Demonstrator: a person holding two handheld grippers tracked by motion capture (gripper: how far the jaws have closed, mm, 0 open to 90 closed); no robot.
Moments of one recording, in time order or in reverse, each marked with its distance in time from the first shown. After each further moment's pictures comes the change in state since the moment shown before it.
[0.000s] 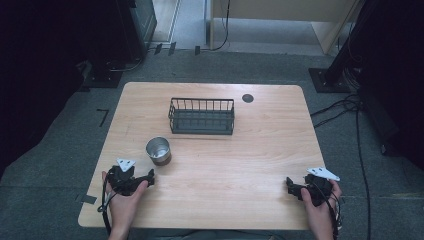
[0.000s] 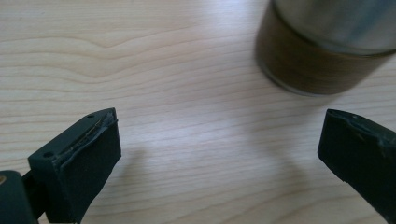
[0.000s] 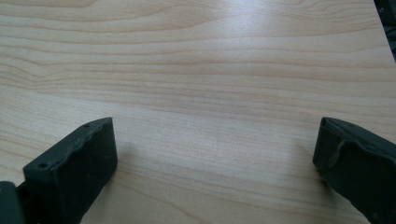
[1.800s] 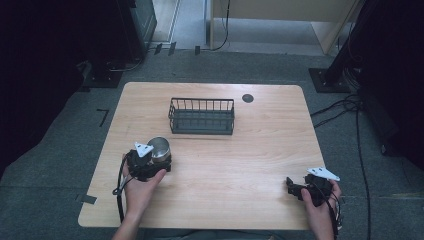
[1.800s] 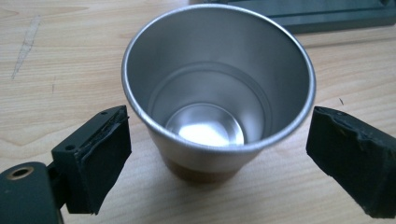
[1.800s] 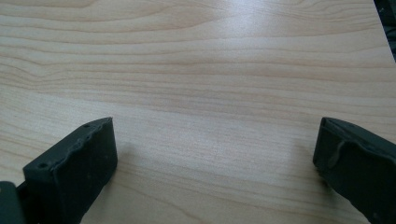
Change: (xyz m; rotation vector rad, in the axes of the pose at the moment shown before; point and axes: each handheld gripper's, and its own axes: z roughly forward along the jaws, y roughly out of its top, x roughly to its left) left arm -0.045 0.053 0.002 -0.054 -0.104 0.043; right arm 0.000 0.000 0.000 0.000 0.000 0.001
